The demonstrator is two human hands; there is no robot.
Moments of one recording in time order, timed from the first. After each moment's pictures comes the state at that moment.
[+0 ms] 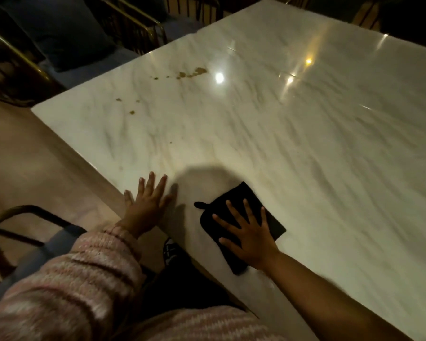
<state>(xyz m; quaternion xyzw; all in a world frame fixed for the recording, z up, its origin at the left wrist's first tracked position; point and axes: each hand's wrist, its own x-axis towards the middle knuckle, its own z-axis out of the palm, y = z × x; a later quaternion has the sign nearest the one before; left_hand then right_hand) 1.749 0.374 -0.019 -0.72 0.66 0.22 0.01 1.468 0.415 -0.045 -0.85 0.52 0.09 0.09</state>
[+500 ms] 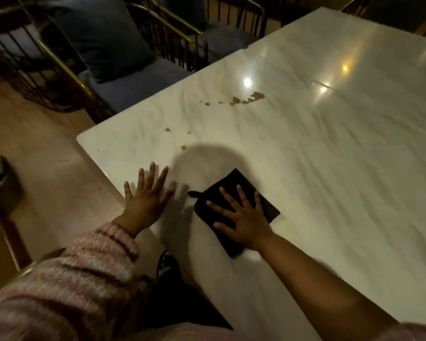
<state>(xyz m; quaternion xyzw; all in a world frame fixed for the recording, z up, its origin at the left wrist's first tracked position) 1.911 0.243 -0.007 -0.75 0.64 0.17 0.00 1.647 0.223 -0.042 -0.89 0.44 0.04 0.14</state>
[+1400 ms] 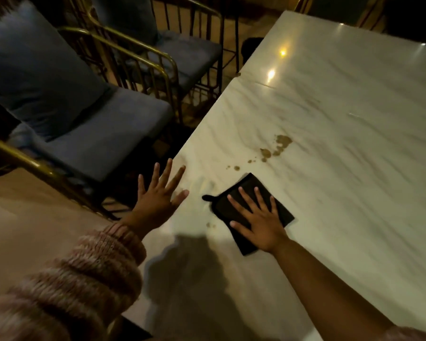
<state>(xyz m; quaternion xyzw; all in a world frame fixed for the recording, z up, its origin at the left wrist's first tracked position) 2.078 -0.067 0.016 -0.58 0.79 0.18 0.02 1.808 0.006 -0.034 -0.76 0.64 0.02 0.13</state>
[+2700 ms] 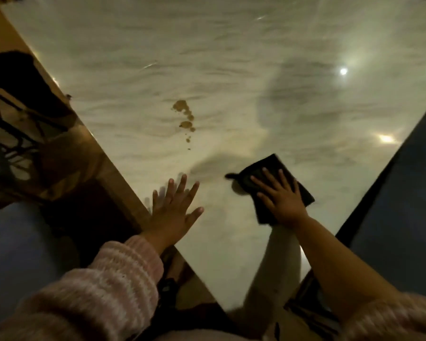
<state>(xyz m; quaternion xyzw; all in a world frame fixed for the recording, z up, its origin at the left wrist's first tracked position) 2.090 -0.198 -0.008 -0.03 0.98 0.13 0.15 1.977 0.086 -0.043 -0.22 0.97 -0.10 0.08</state>
